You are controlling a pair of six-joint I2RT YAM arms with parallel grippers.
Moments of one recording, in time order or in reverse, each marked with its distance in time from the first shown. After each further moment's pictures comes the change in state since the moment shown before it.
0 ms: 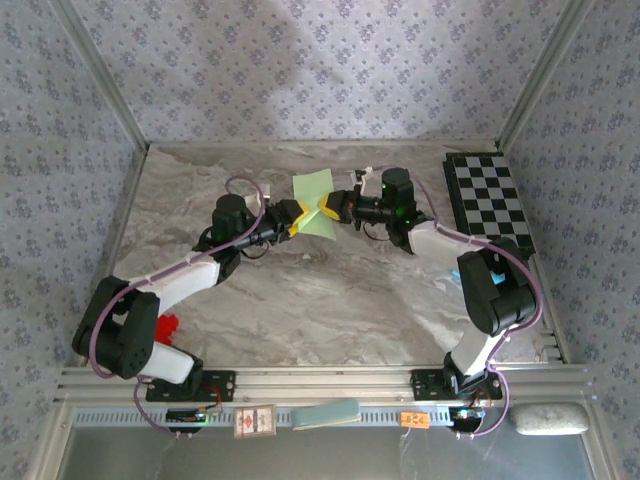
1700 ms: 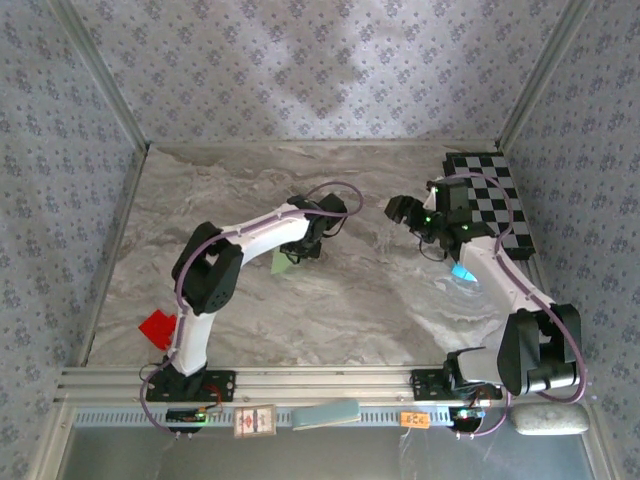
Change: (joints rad) left arm -0.324 0.623 0.877 -1.541 -0.945 0.745; right arm -0.256 -0.388 -0.091 -0.780 0.530 -0.604
